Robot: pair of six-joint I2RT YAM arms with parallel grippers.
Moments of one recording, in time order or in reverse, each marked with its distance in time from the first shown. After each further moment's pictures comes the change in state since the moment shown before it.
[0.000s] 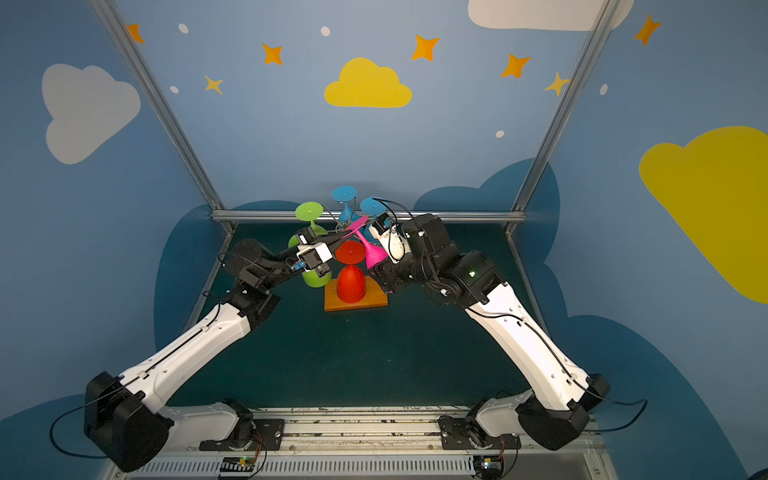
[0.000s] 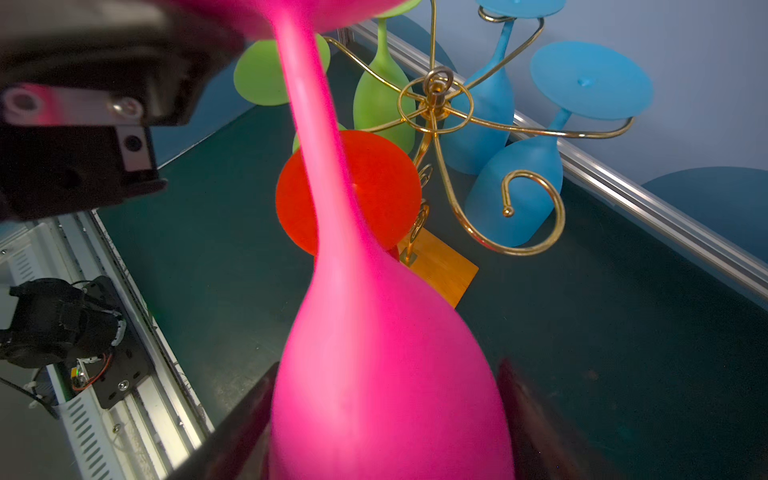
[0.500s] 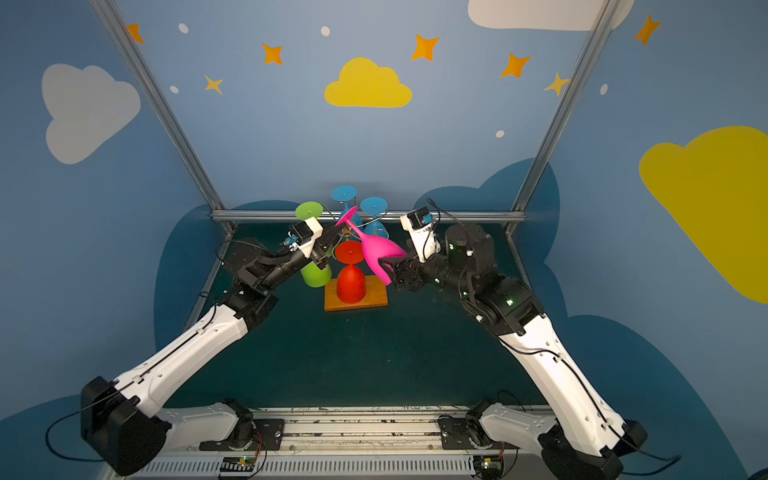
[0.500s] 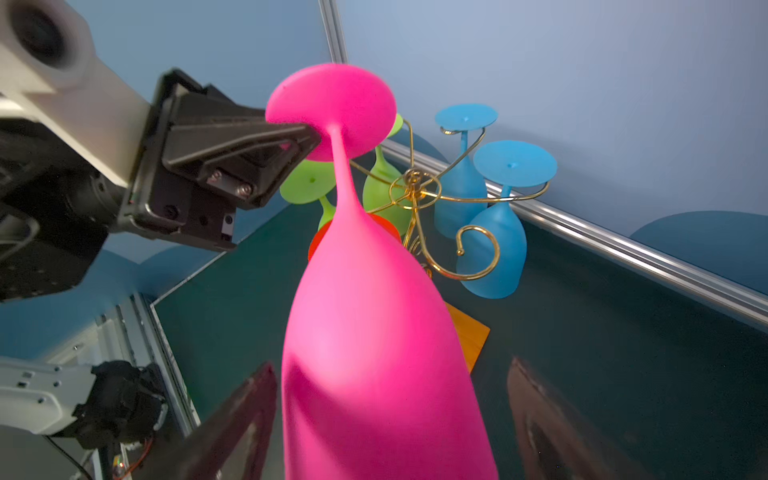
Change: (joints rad) left arm 0.006 -0.025 0.010 -0.082 -0.213 -0.349; right arm -0.137 -0.245 -0.214 0.288 -0.153 0.122
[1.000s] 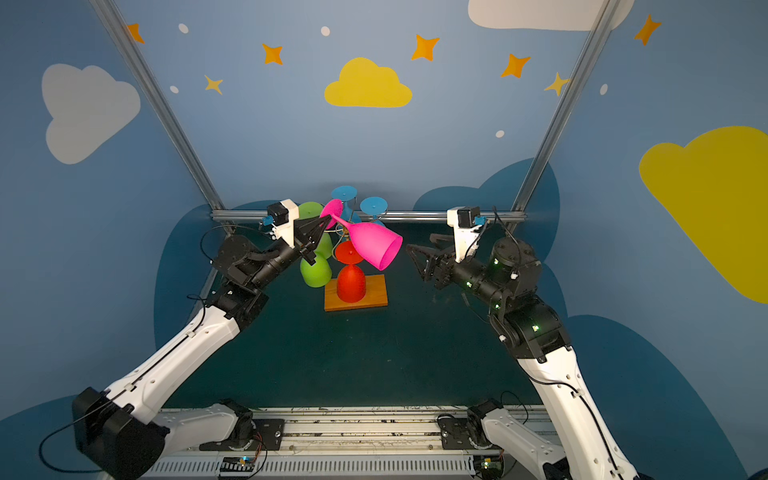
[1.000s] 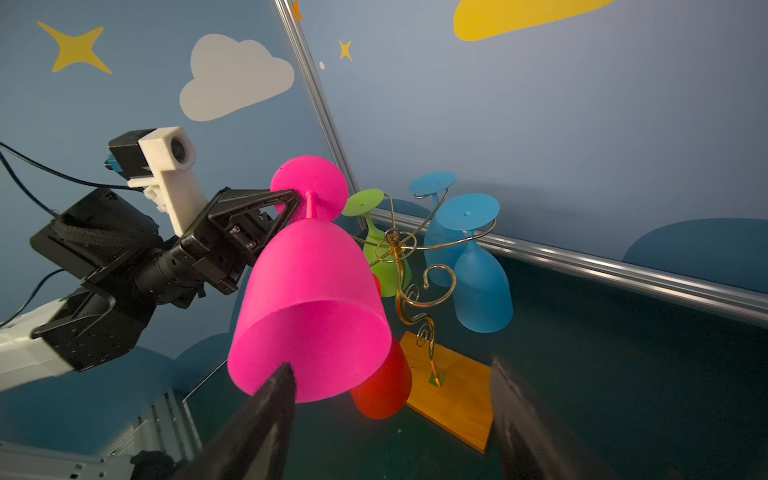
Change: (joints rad) left arm 0.065 -0.031 0.000 -0.057 -0.029 -0.324; right arm -0.186 -0.154 -0.174 0.206 -0.166 0.164
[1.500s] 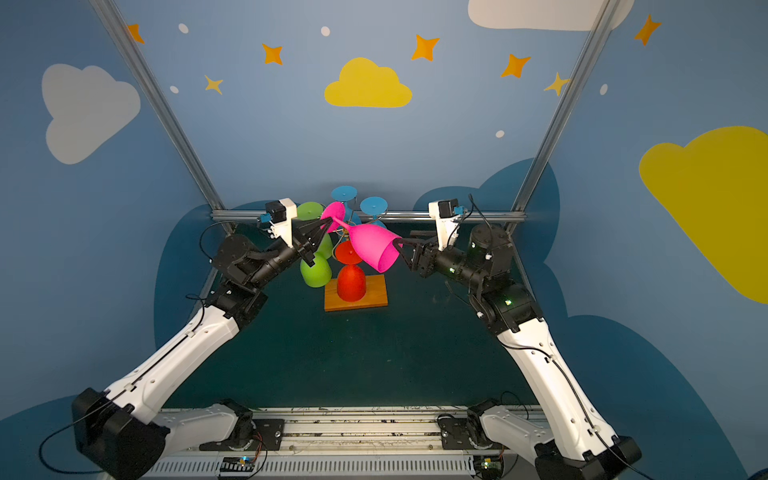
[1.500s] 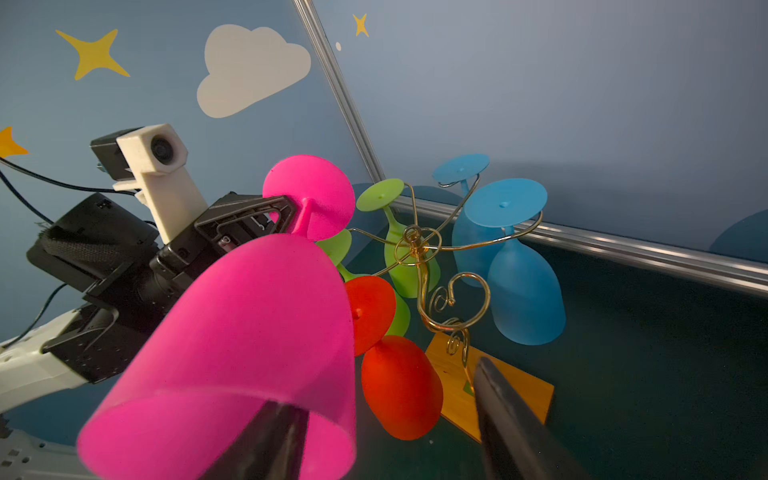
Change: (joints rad) left arm 0.015 0.000 0.002 -0.018 0.054 -0.100; right arm 0.000 0.136 -0.019 0.140 -0.100 0.083
